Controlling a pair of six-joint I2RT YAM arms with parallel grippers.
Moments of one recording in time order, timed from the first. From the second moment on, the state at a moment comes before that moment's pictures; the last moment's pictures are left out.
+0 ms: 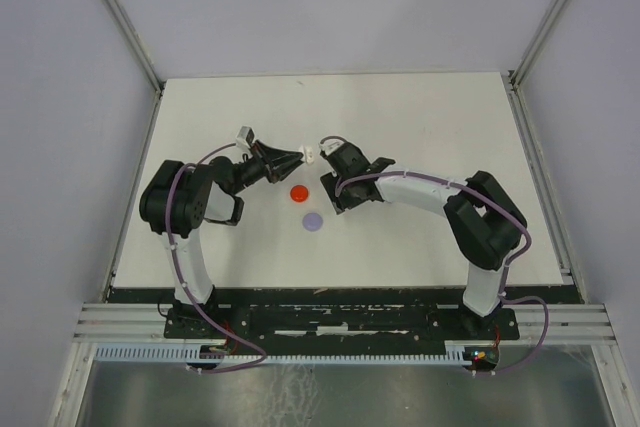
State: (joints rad) left arm -0.16 1.99 0.63 1.52 0.82 -1.65; right arm 0.77 1.85 1.23 -0.42 0.11 0.24
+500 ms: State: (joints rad) left arm -0.14 1.99 0.61 1.52 0.82 -1.65; right arm 0.79 1.90 1.23 -0.42 0.13 0.23
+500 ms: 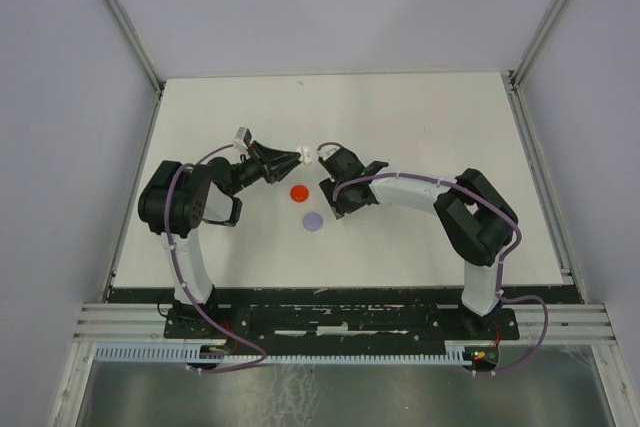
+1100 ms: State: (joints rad) left arm -0.14 1.98 0.61 1.52 0.82 -1.65; right arm 0.78 1.91 1.23 -0.42 0.26 0.23
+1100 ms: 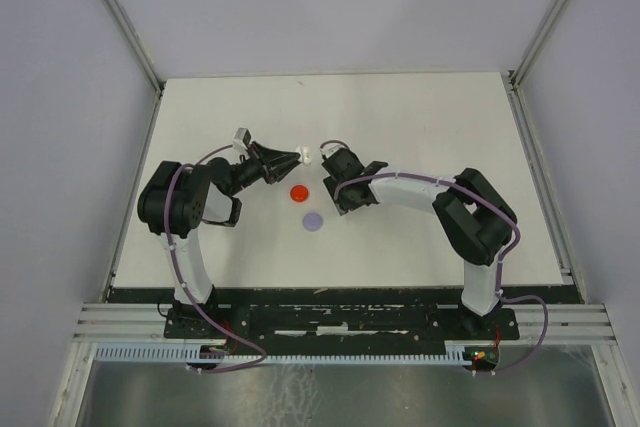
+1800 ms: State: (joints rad) left arm -0.14 1.98 0.61 1.52 0.82 -1.65; right arm 0.70 1.85 1.22 -0.44 0.31 0.23
